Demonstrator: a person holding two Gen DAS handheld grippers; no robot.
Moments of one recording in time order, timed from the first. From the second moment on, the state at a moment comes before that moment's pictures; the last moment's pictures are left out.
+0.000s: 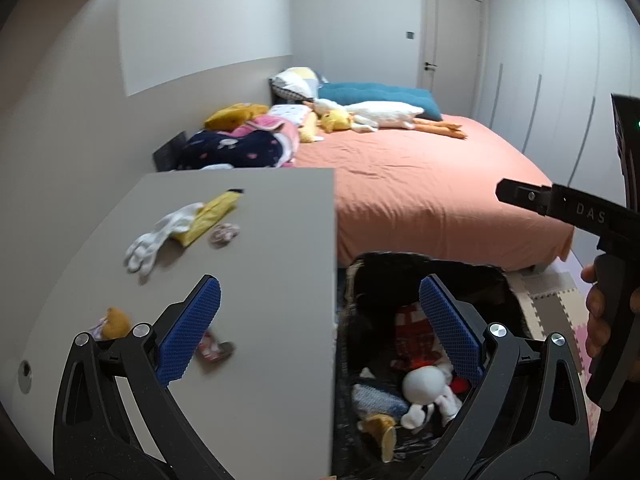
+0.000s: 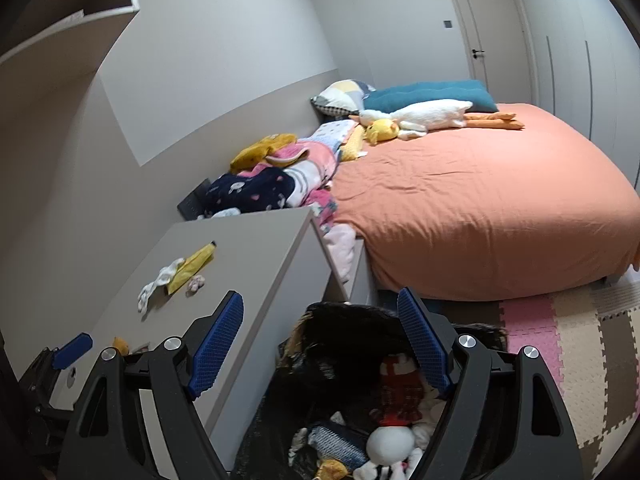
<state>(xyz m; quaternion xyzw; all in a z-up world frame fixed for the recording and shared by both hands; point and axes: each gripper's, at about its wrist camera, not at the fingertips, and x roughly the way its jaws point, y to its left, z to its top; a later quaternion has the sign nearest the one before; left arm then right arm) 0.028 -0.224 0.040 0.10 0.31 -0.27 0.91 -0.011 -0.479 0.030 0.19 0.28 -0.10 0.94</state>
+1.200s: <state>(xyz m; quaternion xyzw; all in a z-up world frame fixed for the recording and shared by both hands) 0.120 -0.075 -0.012 0.03 0.38 -0.15 0.91 0.083 -0.309 -0.031 0.10 0.38 0.09 0.92</state>
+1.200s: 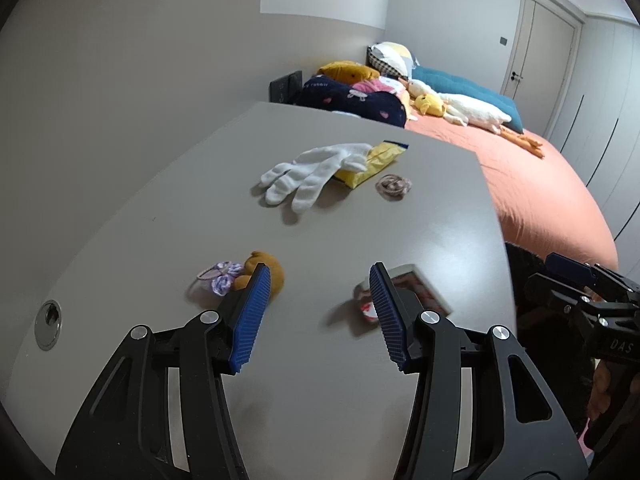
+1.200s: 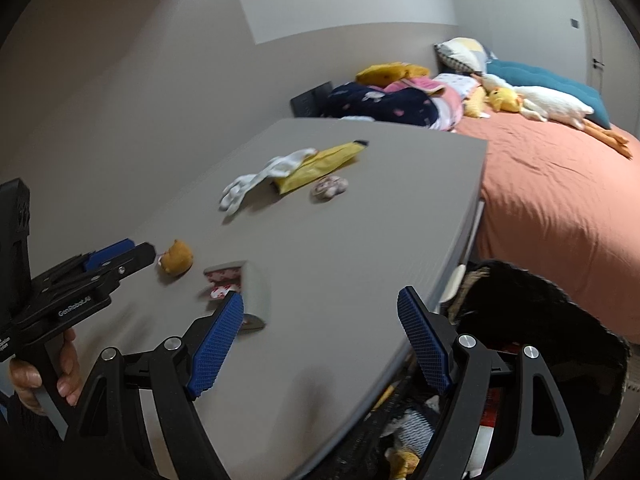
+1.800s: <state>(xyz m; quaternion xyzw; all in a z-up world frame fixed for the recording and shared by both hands) 0.170 -0.064 -0.053 0.05 0.41 -0.15 0.90 0.130 -0.253 -0.068 0.06 0.42 0.14 0.89</state>
